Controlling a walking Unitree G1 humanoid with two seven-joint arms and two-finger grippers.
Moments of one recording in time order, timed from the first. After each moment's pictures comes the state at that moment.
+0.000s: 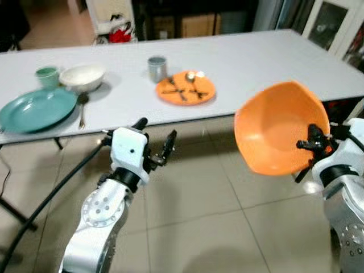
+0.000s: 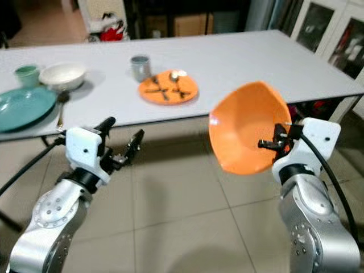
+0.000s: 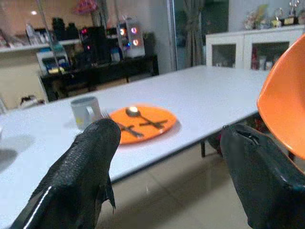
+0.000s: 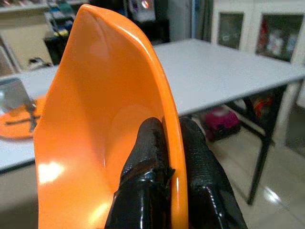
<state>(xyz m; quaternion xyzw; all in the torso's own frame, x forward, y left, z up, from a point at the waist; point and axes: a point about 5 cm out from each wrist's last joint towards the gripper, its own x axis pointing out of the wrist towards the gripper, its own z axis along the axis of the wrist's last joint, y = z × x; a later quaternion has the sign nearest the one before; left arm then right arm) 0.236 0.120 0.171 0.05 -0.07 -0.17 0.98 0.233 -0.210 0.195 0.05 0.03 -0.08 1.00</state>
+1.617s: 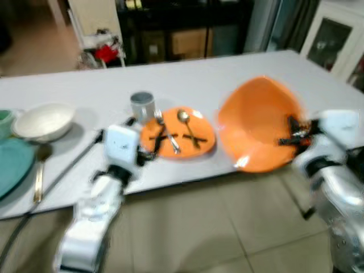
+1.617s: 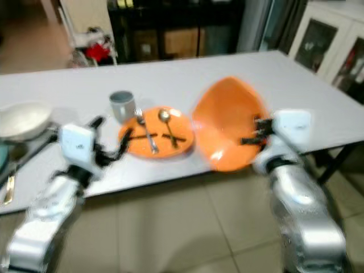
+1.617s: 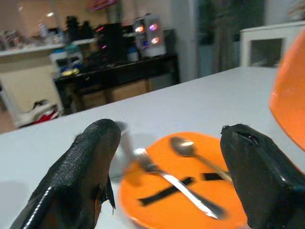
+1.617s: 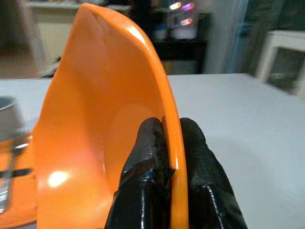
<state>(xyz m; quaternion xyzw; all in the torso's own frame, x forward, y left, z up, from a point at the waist) 0.246 0.140 0.165 0.07 -0.05 -0.12 0.99 0.245 -0.181 0.194 -0.01 0.02 0.03 1.00</state>
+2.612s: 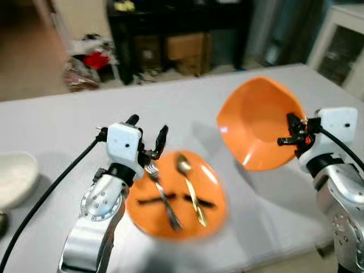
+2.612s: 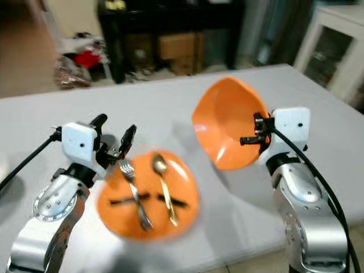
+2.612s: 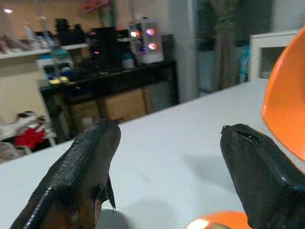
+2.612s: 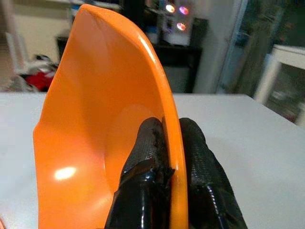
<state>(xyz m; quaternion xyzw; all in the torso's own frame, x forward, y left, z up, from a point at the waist) 0.244 0.128 0.170 0.06 -0.06 -0.14 0.99 0.249 -0.194 0.200 -0.05 0.01 0.01 1.00</state>
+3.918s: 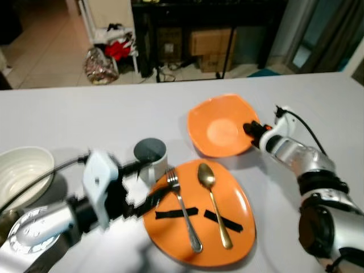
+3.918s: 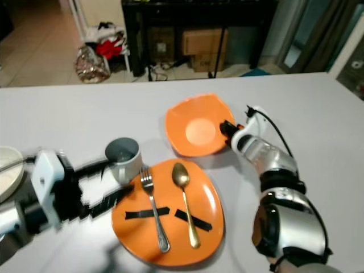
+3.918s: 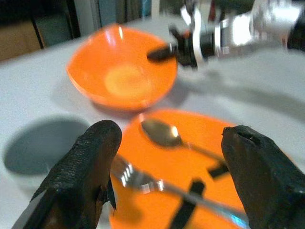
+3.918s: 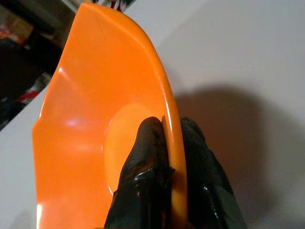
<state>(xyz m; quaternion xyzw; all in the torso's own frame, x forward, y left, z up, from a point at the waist) 0.173 0.162 0.176 0.04 0.11 -0.42 0.90 0.365 -0.198 0.108 0.32 0.25 0.08 0.91</state>
